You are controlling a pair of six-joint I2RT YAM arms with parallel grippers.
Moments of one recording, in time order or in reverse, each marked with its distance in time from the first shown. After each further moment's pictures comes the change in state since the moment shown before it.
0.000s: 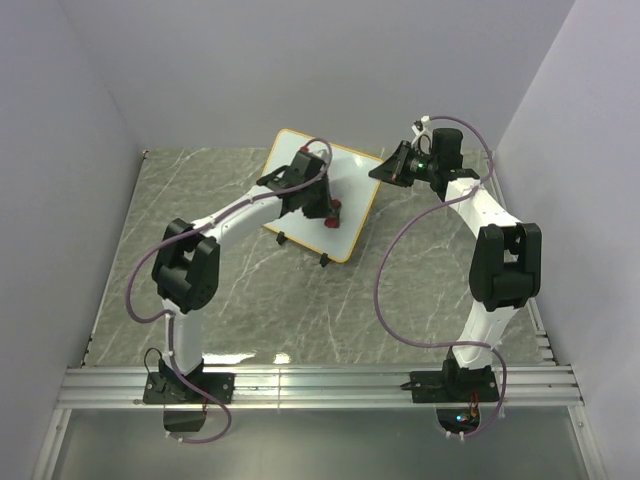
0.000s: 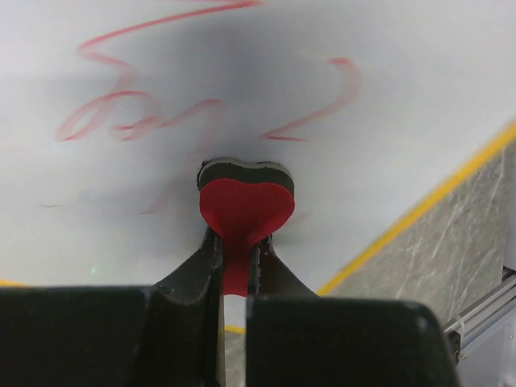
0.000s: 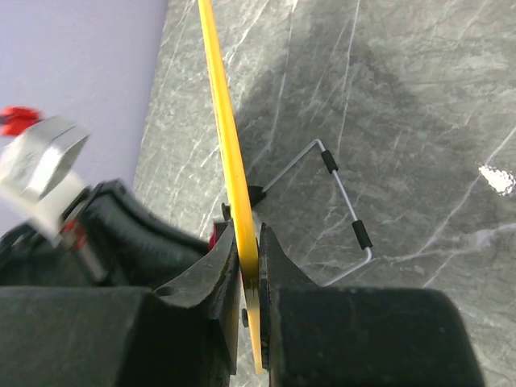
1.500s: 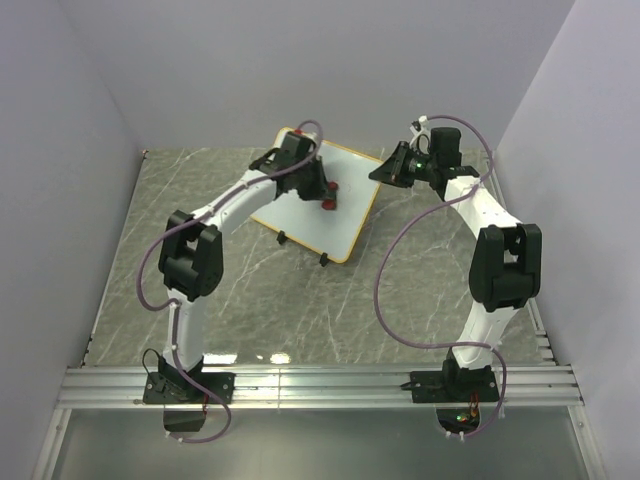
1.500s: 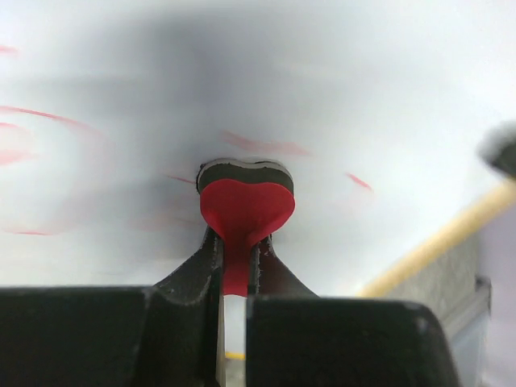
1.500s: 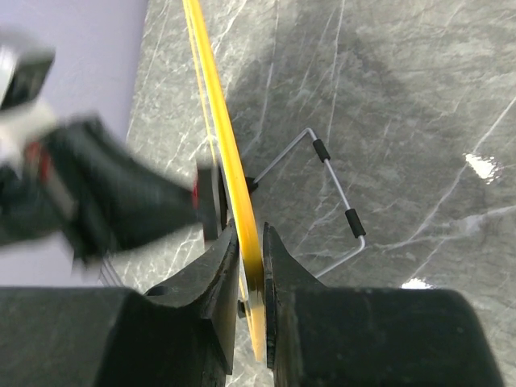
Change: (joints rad) left arm 0.089 0.078 0.121 -0.004 0.149 0.038; right arm 0.010 -0.001 0.028 -0.084 0.033 -0.045
